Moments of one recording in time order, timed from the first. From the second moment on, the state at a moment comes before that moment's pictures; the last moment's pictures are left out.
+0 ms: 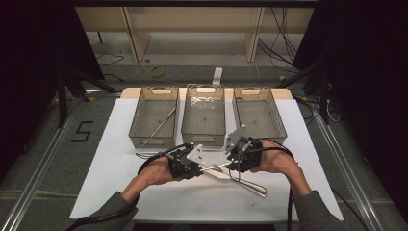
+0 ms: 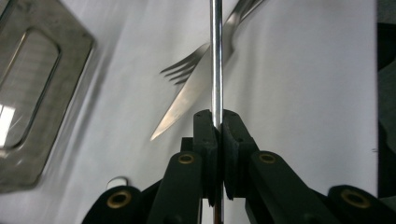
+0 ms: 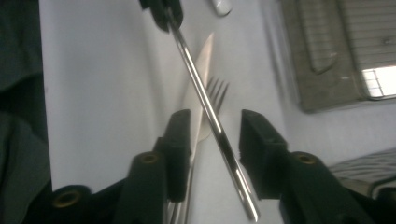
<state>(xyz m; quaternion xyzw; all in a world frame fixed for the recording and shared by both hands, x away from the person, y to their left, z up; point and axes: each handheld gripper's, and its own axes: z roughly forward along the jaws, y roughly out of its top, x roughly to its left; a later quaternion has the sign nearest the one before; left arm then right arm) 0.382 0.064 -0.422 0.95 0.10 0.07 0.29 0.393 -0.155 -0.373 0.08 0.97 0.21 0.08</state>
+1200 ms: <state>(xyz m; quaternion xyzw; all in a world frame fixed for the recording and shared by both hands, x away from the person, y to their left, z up) 0.414 0.131 -0.397 0.89 0.28 0.13 0.33 0.384 -0.183 -0.389 0.26 0.86 0.41 0.15</state>
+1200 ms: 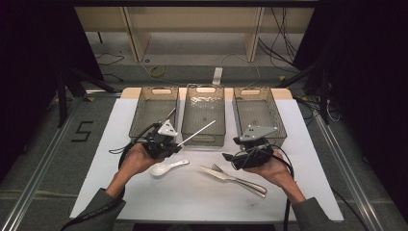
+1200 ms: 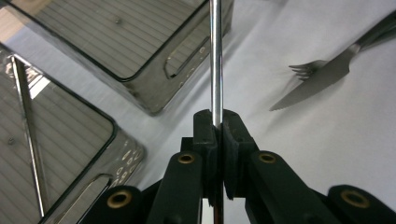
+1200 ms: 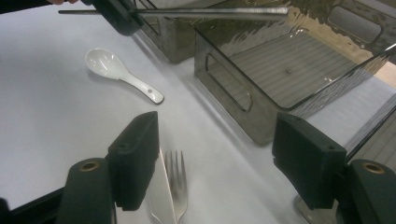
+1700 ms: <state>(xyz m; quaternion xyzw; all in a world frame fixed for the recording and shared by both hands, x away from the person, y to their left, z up) 0.426 0.150 -0.396 0.87 0.33 0.13 0.35 0.374 -0.191 -0.405 0.29 0.84 0.42 0.16</state>
